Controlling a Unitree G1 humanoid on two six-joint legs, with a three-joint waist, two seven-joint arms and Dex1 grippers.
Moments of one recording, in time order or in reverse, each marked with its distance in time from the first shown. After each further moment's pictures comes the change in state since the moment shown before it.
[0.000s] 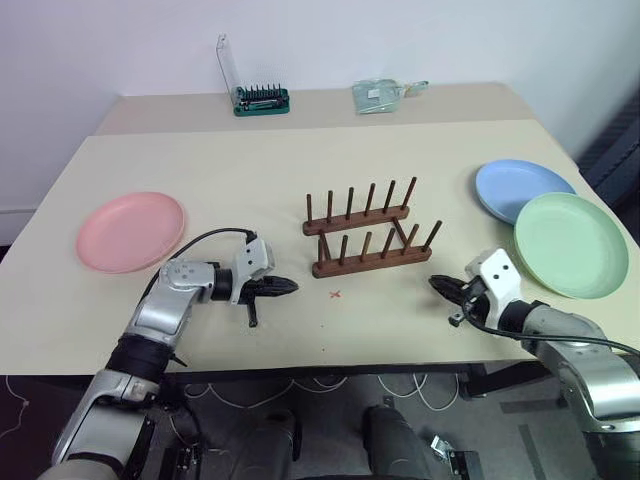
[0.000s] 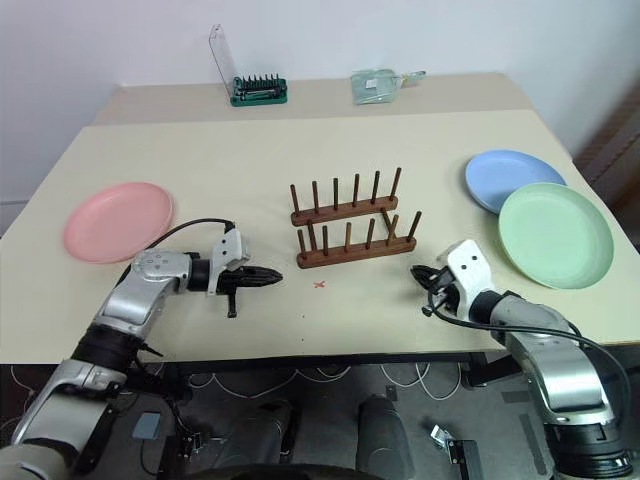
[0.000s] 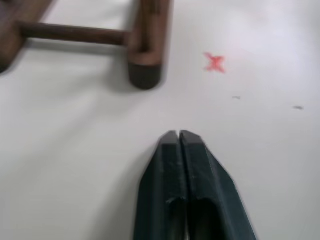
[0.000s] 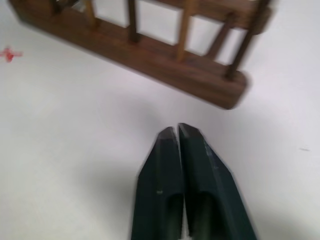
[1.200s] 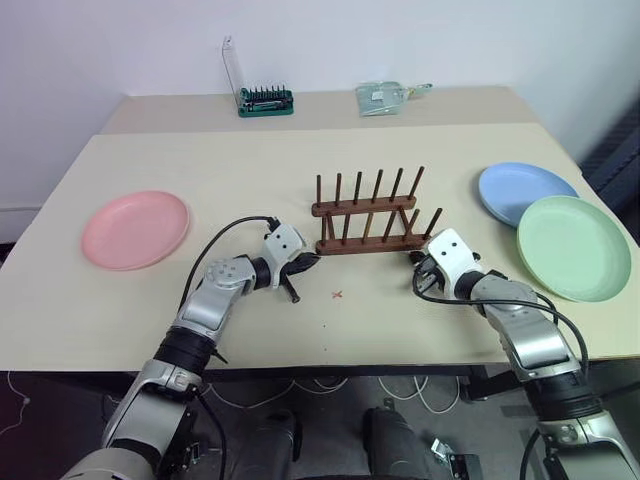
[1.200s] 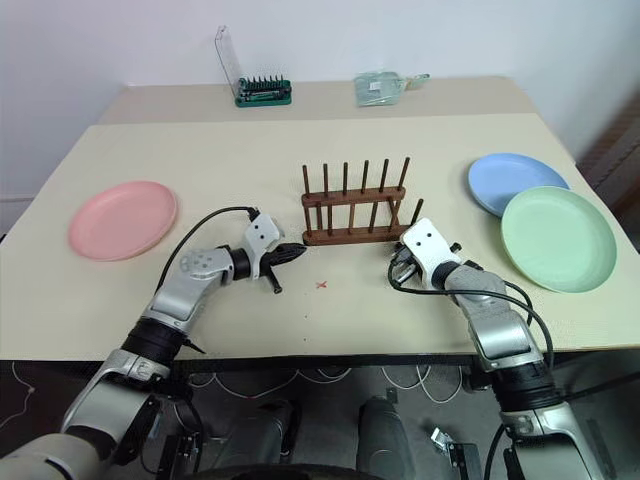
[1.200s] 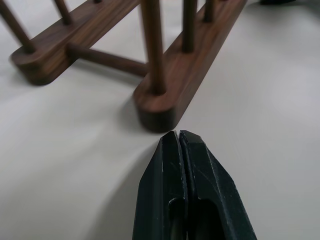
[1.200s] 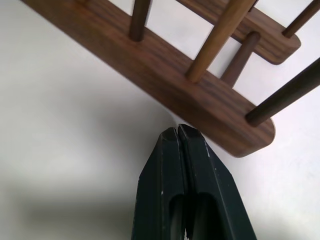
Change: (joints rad) left arm -0.074 -0.151 0.013 0.128 0.029 -0.023 0.388; right arm -0.238 0.113 0.151 0.240 -0.245 -0.109 -0.090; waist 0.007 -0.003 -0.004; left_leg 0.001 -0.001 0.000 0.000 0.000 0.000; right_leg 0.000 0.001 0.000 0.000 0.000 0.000
